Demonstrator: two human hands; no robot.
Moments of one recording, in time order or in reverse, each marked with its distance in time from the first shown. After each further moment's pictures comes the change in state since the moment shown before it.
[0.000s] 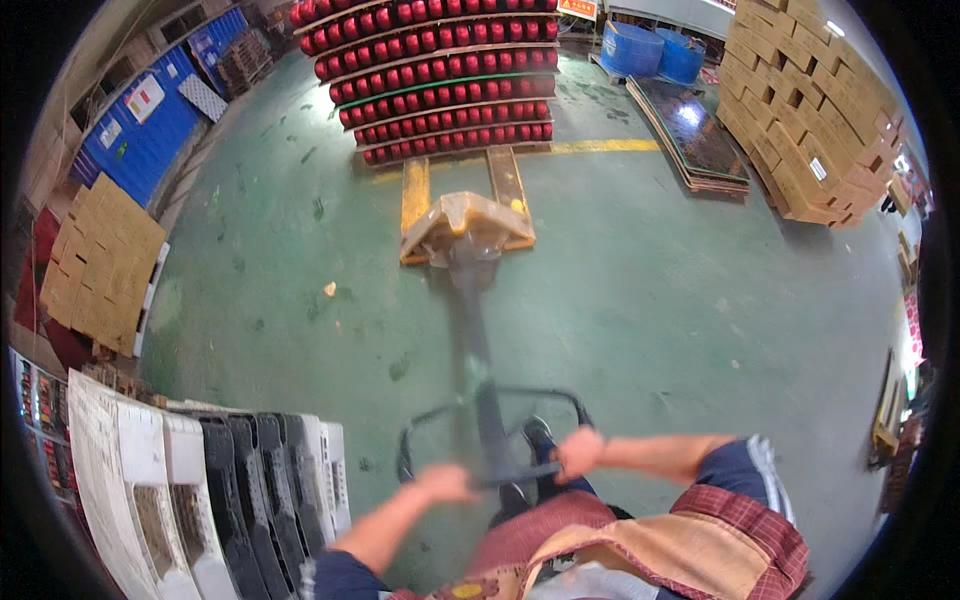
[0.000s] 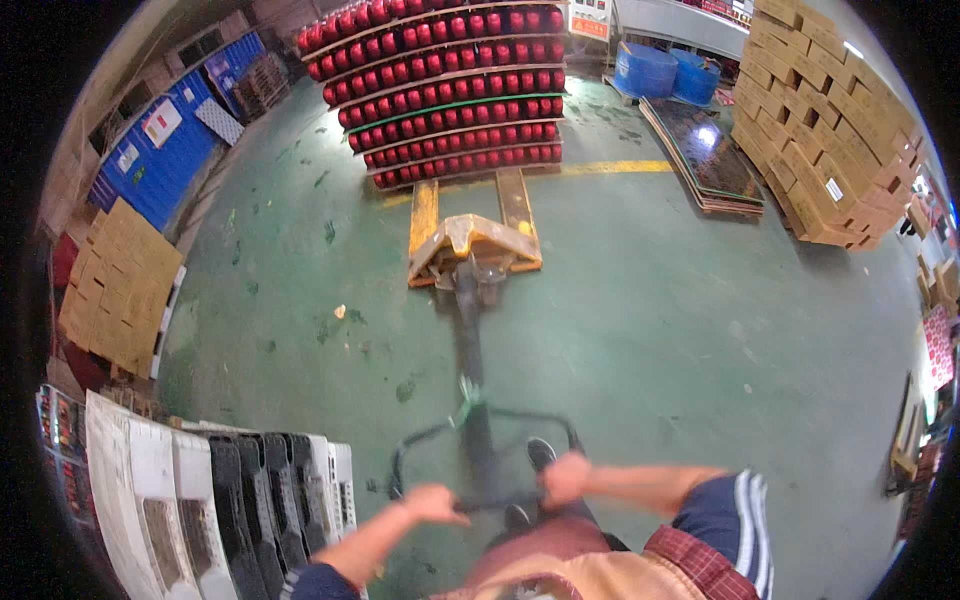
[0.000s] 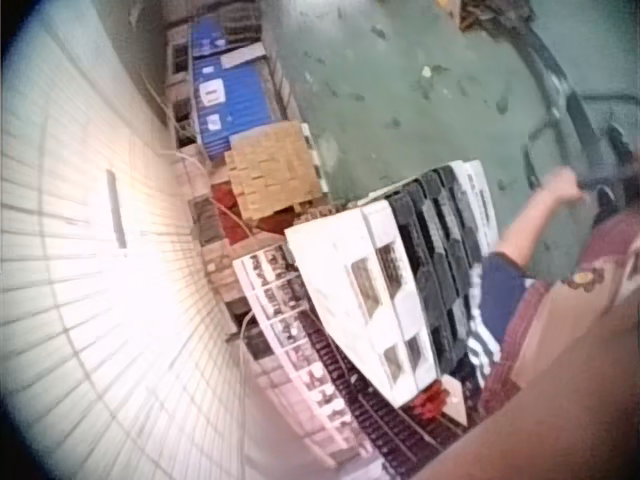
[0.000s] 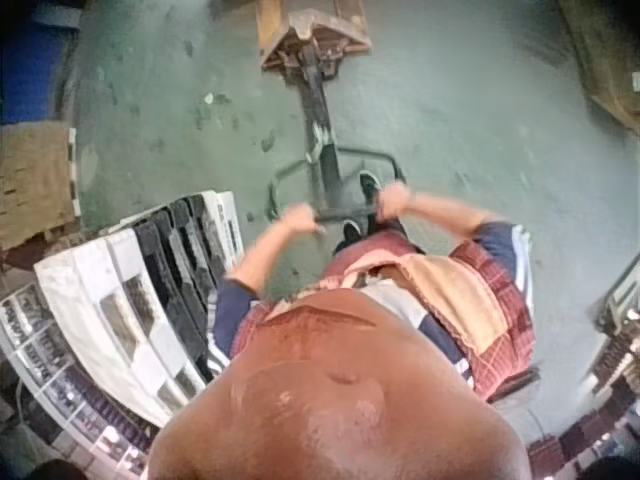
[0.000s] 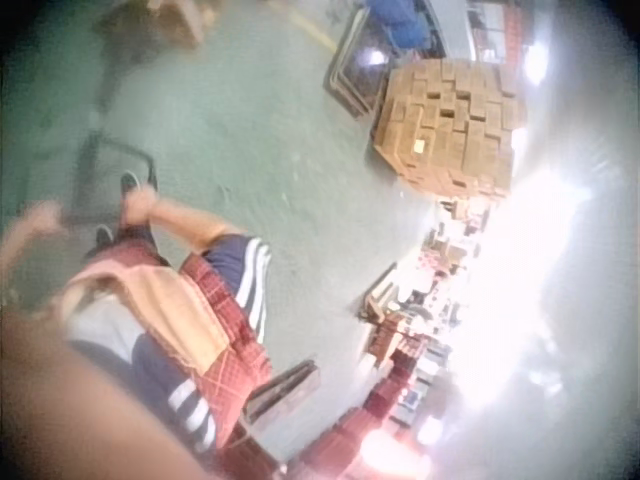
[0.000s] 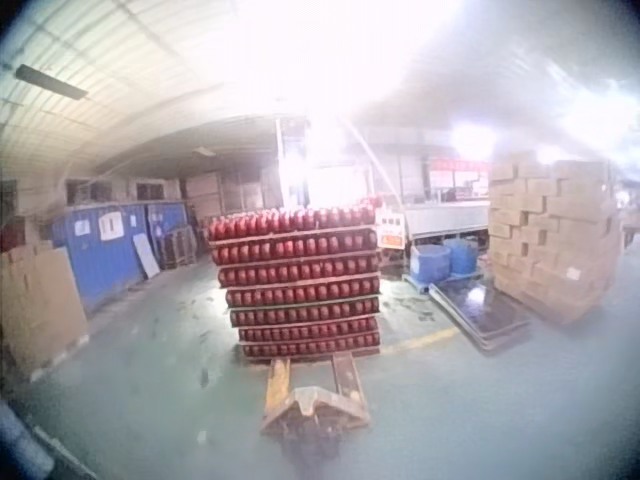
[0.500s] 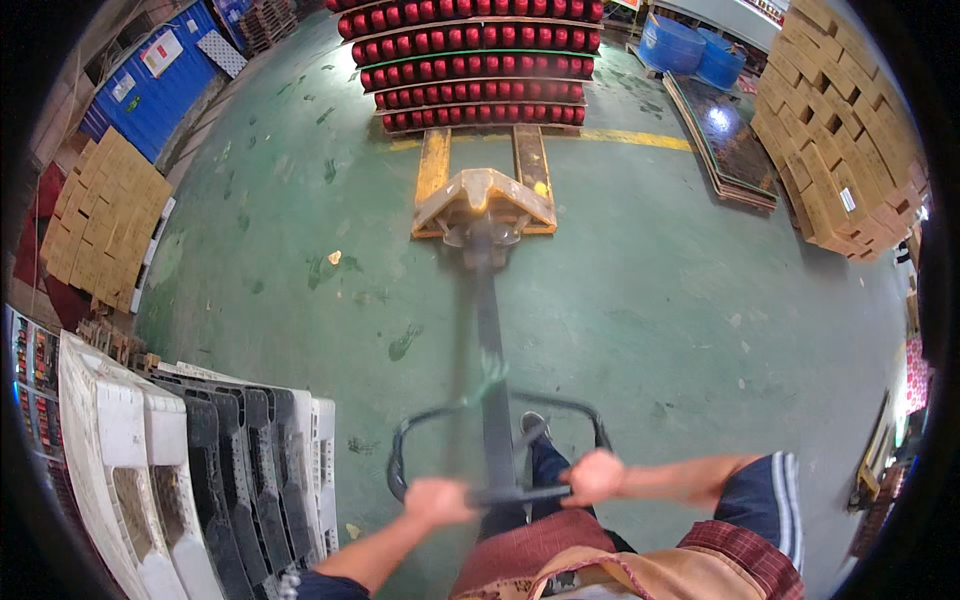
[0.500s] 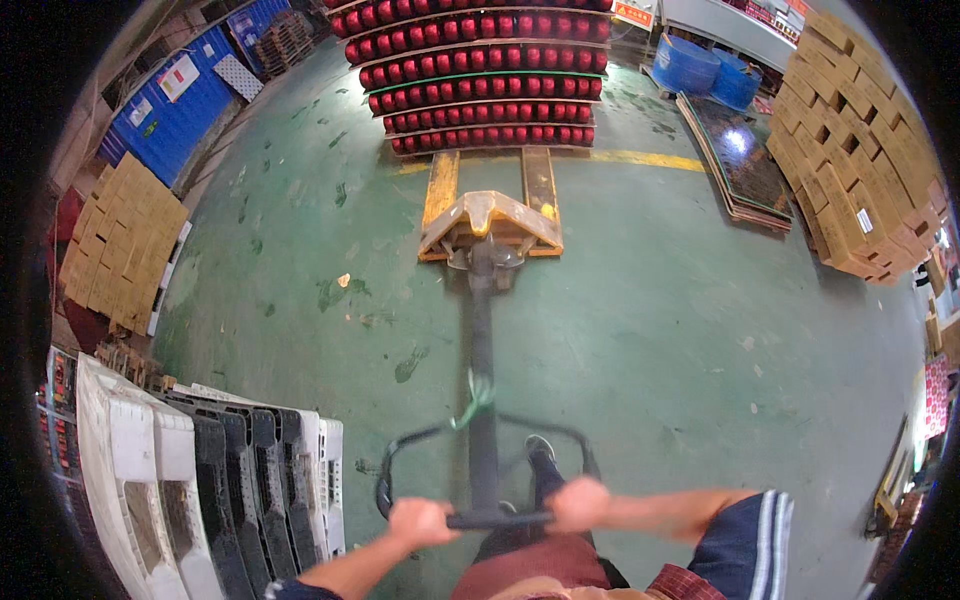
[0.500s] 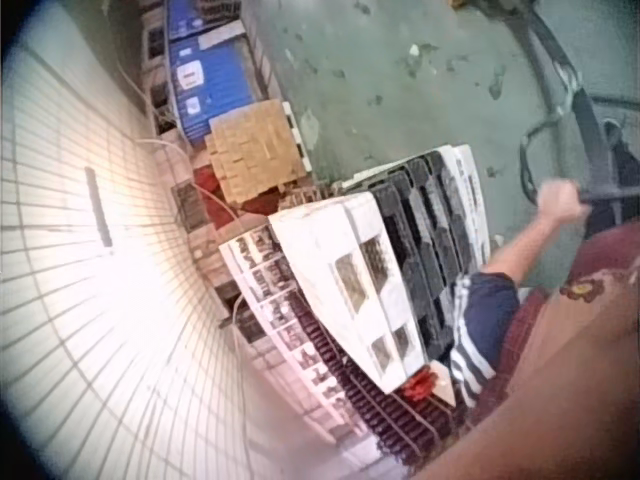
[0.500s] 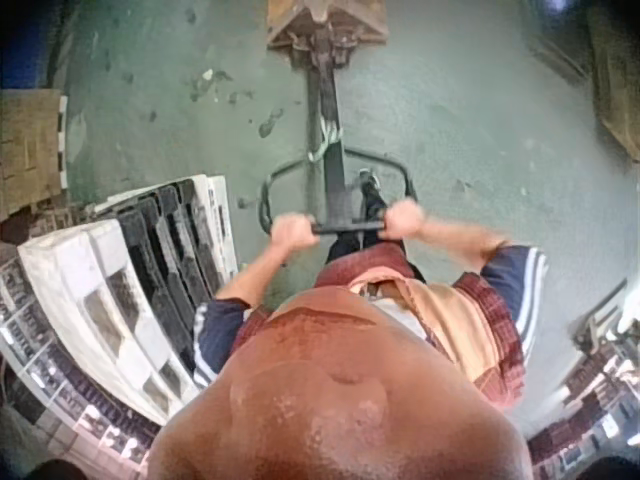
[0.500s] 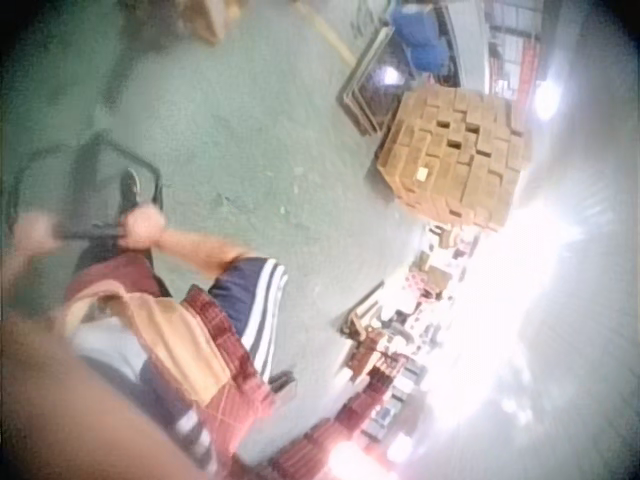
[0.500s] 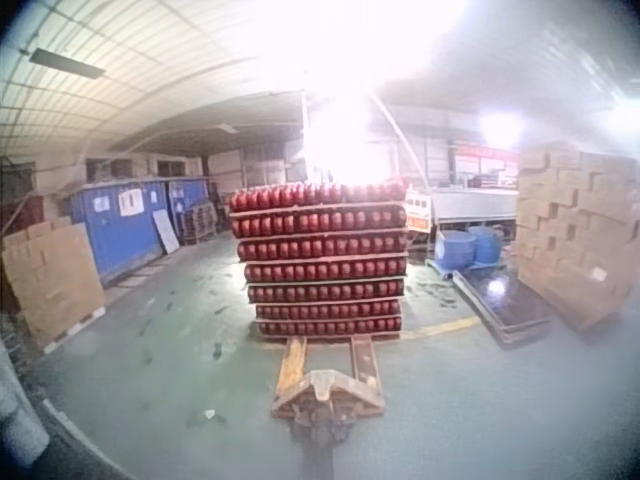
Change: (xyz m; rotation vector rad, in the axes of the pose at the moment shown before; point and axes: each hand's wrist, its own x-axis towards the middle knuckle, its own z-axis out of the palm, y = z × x) left_hand -0.031 0.024 -0.007 -0.110 0.286 -0.186; right_hand -0.020 -0.007 -0.030 -0.004 -0.028 -0.051
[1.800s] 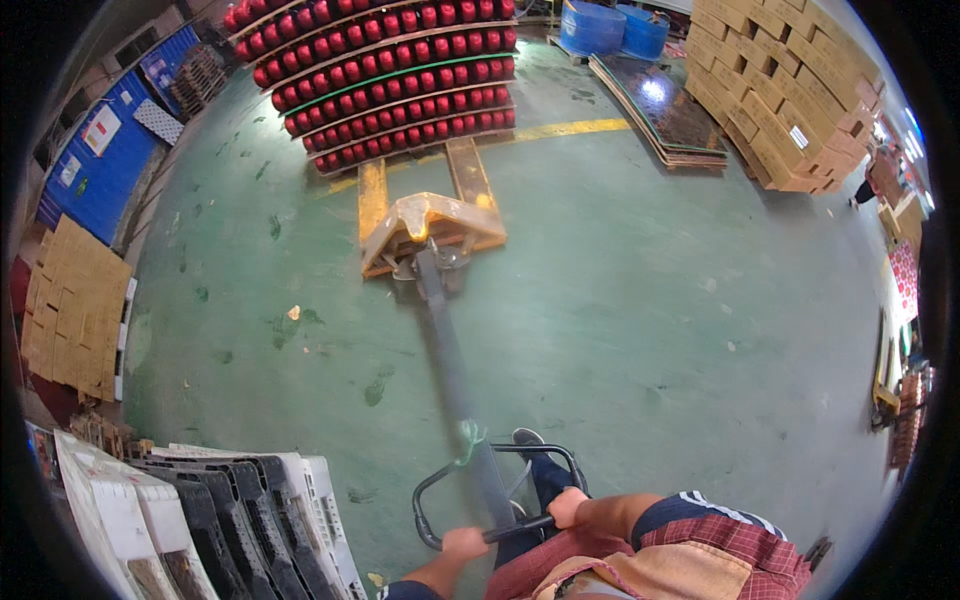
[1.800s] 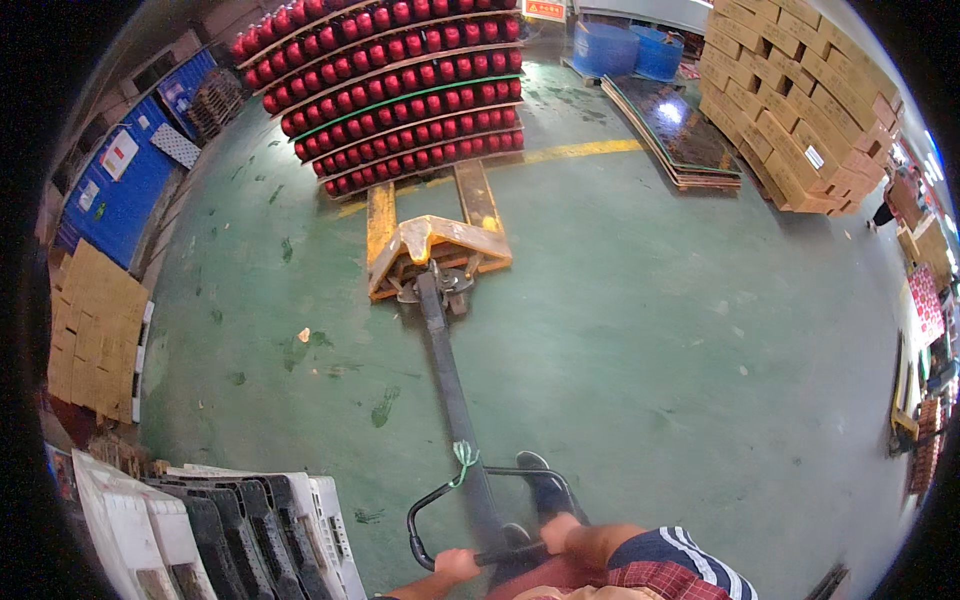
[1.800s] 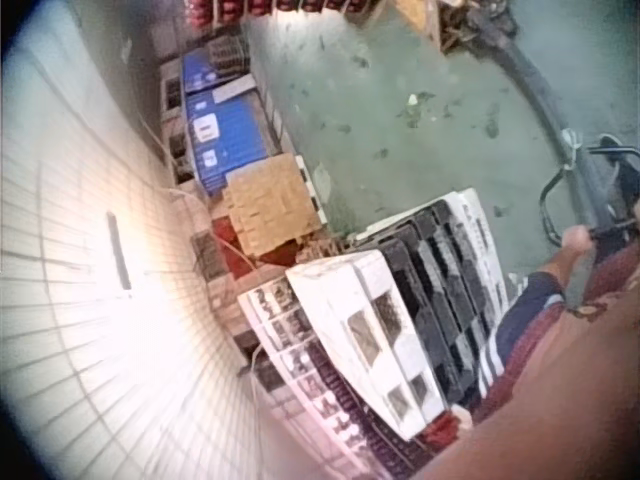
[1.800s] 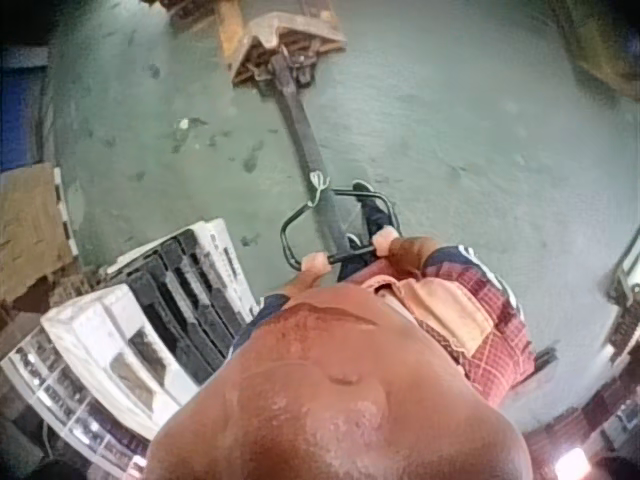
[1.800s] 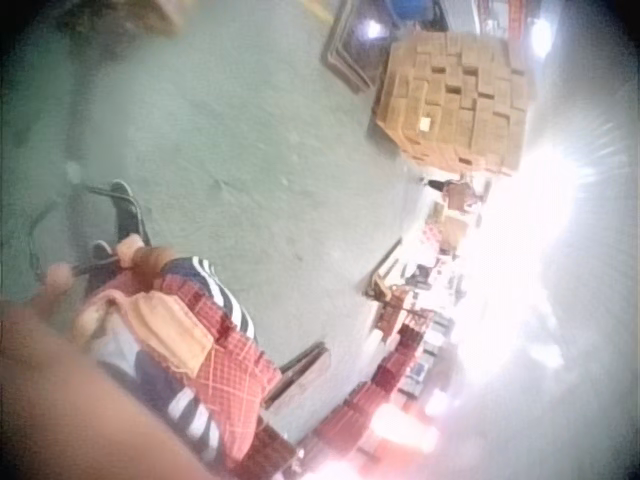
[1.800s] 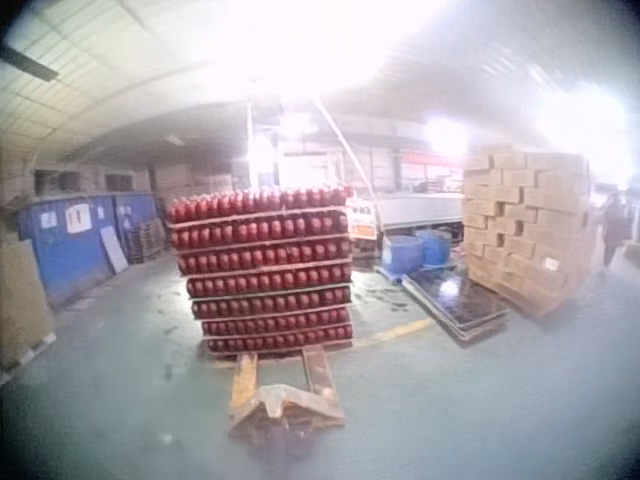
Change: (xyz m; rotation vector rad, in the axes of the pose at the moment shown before) left_hand 0.102 -0.032 0.192 -0.006 -0.241 -0.041; right_hand 0.119 0.034 0.191 0.053 0.034 0.027
